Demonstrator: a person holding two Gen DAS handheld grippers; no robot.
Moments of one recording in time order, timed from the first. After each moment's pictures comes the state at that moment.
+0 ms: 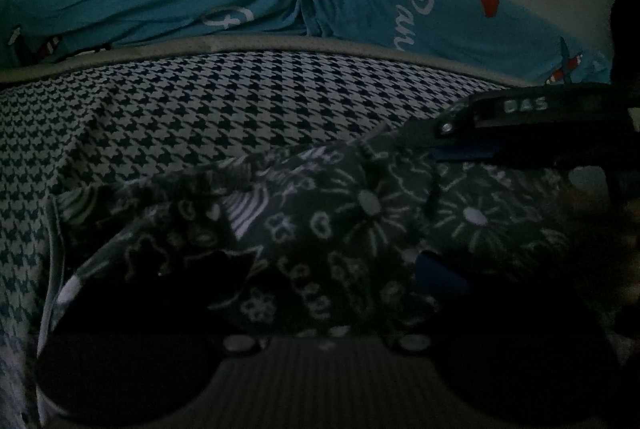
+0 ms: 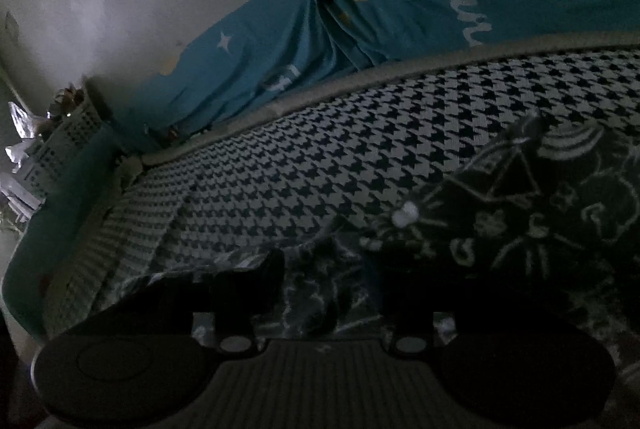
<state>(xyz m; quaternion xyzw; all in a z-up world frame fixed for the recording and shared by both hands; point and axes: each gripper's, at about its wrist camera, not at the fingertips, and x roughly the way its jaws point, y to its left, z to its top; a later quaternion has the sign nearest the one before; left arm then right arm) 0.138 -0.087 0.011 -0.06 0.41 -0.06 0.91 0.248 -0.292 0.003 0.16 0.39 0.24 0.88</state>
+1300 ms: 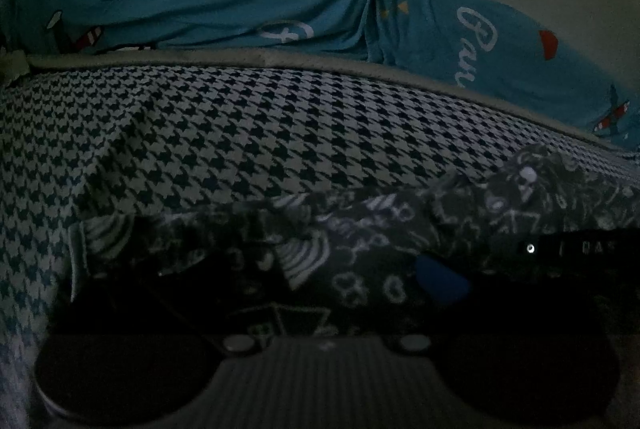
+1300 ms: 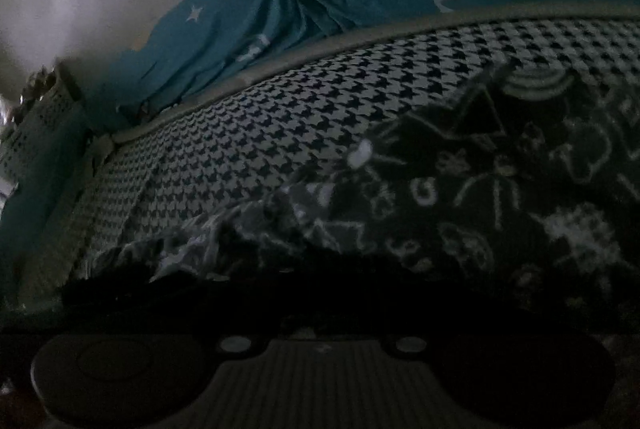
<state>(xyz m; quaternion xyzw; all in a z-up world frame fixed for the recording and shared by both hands) 0.164 -0.066 -0.002 -0.09 0.38 0.01 0.92 0.230 -0.289 -0.012 0.14 0.42 0.20 0.87</state>
